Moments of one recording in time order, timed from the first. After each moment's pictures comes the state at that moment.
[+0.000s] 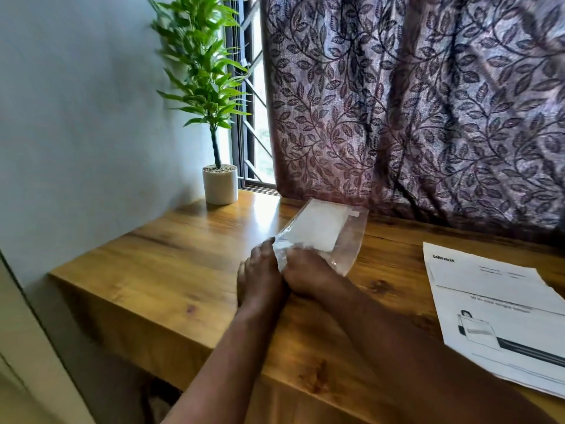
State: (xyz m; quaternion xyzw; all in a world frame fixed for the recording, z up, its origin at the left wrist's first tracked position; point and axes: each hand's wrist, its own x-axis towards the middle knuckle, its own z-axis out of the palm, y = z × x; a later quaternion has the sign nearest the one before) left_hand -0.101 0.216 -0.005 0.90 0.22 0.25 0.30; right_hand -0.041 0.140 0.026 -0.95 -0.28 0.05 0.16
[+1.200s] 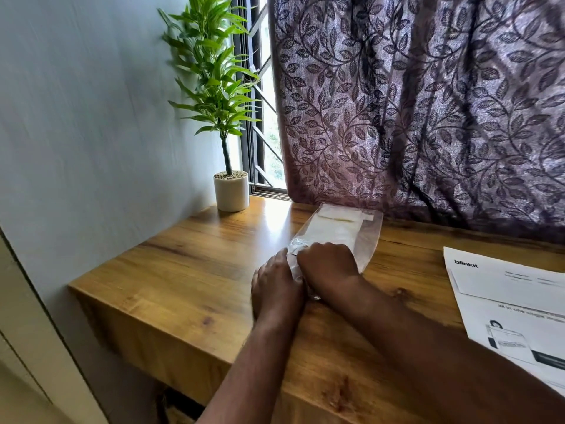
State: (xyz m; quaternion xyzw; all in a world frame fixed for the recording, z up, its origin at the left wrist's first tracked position) left_hand -0.100 0.216 -0.002 0.88 0.24 0.27 0.32; right_hand -0.047 0.135 0.049 -0.91 -0.37 -0.18 -0.07
